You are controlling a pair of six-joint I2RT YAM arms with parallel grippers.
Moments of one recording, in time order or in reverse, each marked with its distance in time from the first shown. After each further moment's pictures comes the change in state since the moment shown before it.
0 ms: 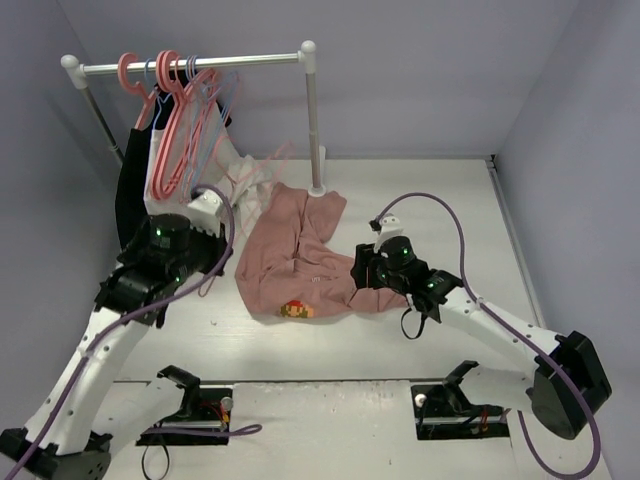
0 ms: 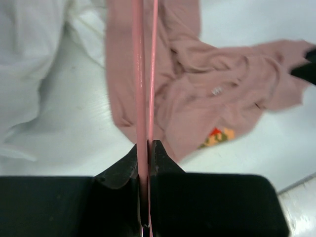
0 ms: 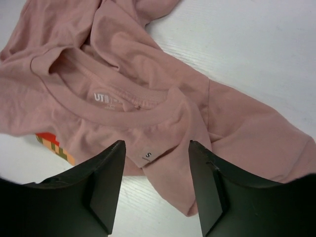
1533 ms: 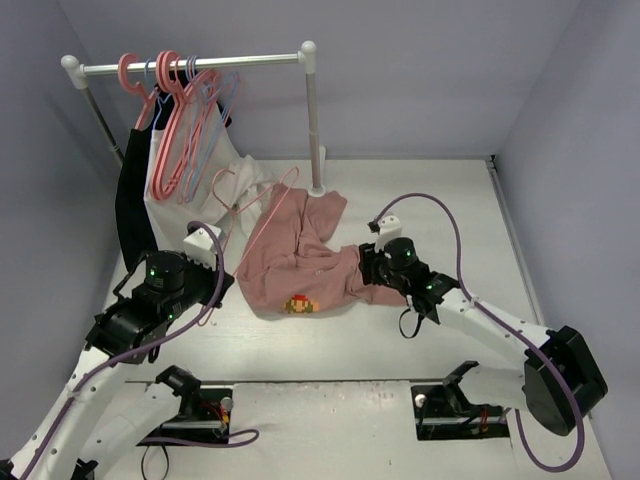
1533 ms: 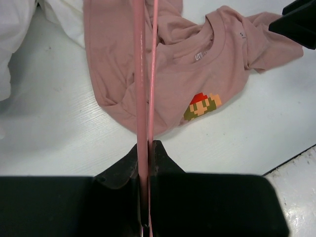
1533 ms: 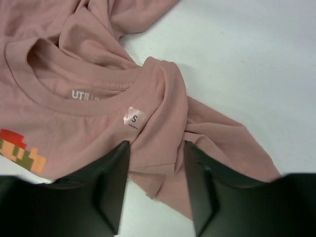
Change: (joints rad) left arm -0.075 -0.222 -0.191 -0.007 -0.014 -0.058; right arm -0.048 0.040 -0.071 0.172 0.035 -0.215
